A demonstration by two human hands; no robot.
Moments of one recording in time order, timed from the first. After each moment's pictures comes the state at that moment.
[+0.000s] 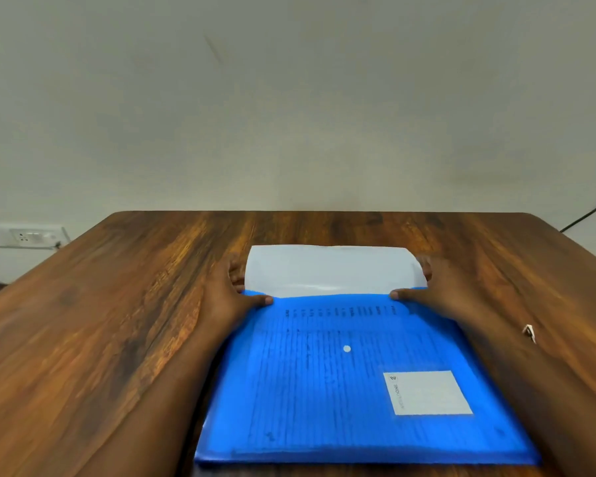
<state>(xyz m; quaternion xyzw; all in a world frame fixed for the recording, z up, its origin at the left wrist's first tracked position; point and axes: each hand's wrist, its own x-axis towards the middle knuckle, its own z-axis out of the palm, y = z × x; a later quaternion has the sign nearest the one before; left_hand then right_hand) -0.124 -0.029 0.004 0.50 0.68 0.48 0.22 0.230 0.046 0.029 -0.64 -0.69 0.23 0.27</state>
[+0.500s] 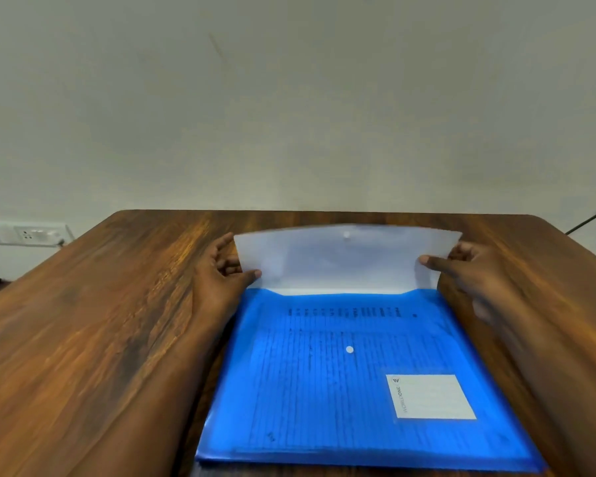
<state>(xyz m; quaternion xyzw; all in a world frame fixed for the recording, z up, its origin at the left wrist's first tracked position) -0.135 -0.021 0.012 0.45 0.59 0.63 0.23 0.248 0.055 0.048 -0.55 -0.52 0.40 0.51</state>
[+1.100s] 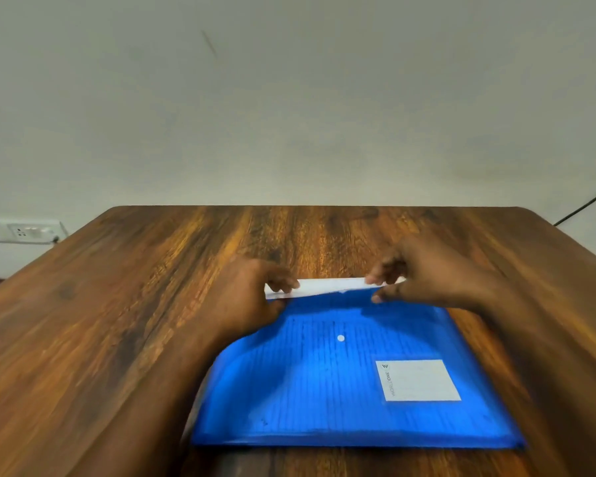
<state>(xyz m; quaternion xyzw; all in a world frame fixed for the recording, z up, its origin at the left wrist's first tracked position) -0.090 -0.070 0.058 0.76 0.57 0.31 0.04 0.205 -0.008 0.112 -0.44 -0.87 0.18 0.15</state>
